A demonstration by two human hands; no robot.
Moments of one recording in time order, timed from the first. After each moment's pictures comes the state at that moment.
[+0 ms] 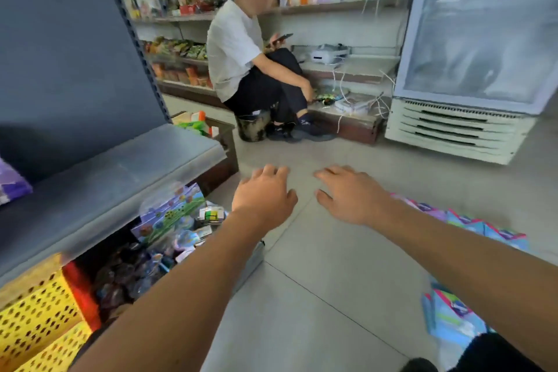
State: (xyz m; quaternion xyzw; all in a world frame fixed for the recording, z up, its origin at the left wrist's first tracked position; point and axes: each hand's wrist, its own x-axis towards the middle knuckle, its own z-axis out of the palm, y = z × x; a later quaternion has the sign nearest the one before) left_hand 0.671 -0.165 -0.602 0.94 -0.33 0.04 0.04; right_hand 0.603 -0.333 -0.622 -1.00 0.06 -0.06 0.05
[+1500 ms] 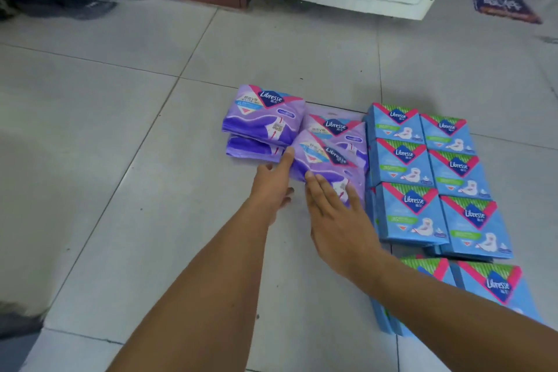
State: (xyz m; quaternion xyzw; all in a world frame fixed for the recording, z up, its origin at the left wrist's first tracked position) left_hand 0.775 -0.568 -1.048 0.68 0.00 -0.50 0.53; right_hand 0.623 -0.596 -1.067 -0.97 0.24 0.02 -0.07
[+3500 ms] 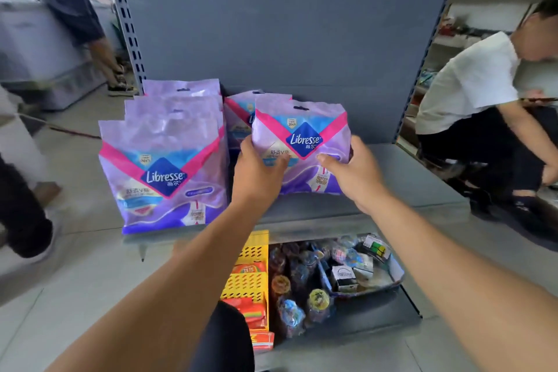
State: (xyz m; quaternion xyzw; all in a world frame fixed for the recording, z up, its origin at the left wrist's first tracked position) left_hand 0.742 0.214 -0.557 0.81 0.15 0.24 0.51; right_hand 0.813 0.049 -0.564 -0.81 -0.11 -0.09 0.57
